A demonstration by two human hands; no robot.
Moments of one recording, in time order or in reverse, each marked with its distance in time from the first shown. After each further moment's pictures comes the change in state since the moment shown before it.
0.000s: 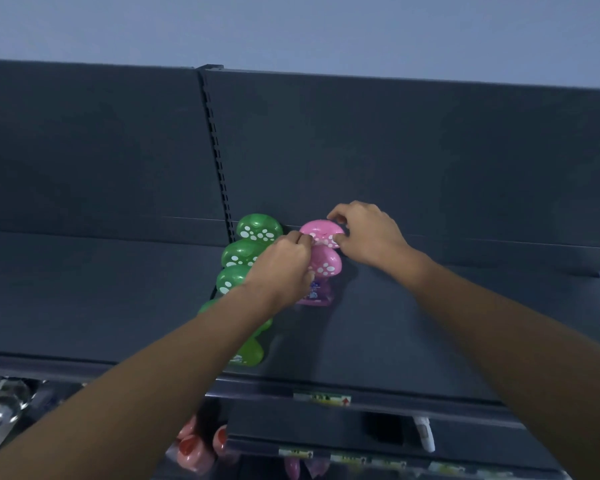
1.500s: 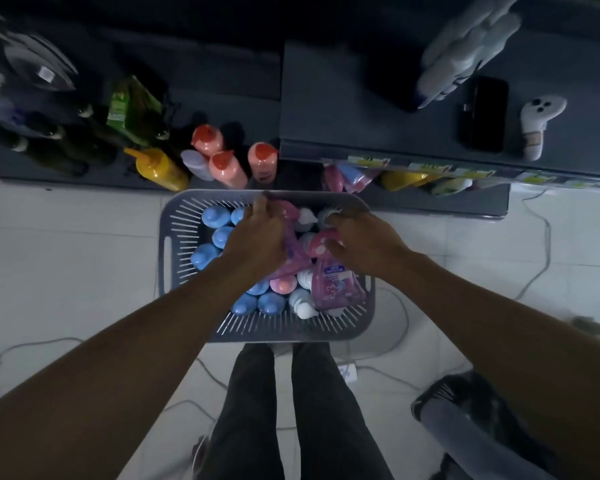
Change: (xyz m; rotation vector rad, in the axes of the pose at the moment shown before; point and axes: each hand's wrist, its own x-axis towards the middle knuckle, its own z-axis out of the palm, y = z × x) left_hand -0.382 -0.159 0.326 -0.128 -0.677 -0.221; right_hand -0.345 -0.110 0.398 0.031 -0.843 0.060
